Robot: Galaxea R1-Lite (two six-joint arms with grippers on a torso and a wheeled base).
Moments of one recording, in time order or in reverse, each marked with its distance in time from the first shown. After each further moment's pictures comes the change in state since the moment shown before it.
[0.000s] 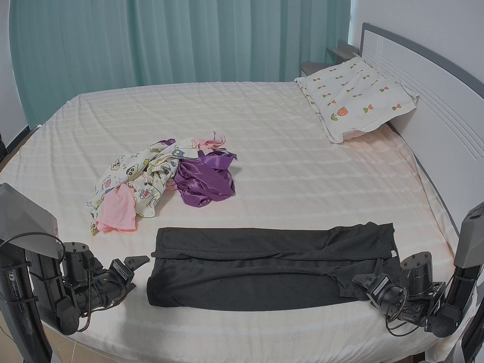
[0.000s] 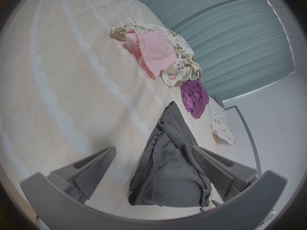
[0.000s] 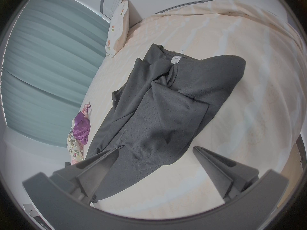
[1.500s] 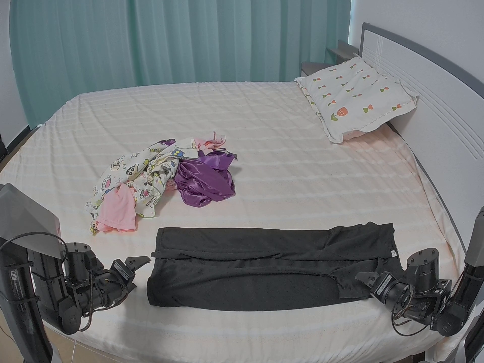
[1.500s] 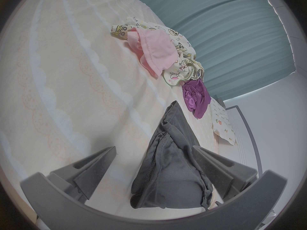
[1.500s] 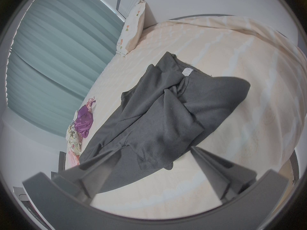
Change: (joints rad) left arm 0.000 0.019 -0.011 0.000 0.006 0.001; right arm -0.003 -0.075 0.000 0.044 -0.019 -0.143
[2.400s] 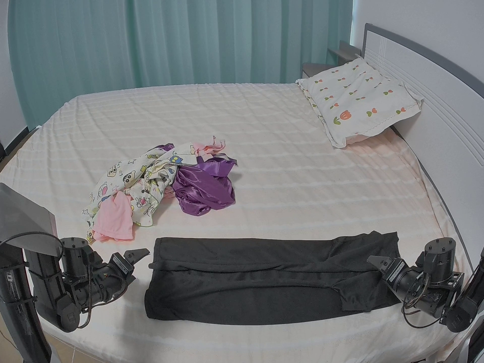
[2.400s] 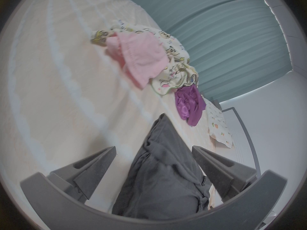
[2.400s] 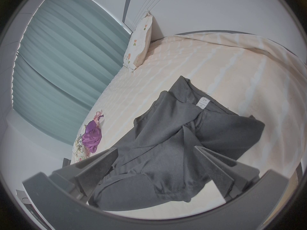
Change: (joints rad) left arm -0.003 -0.035 -0.019 0.000 0.004 0.010; right arm -0.065 -0.111 0.000 -0.006 -0.001 -0.057
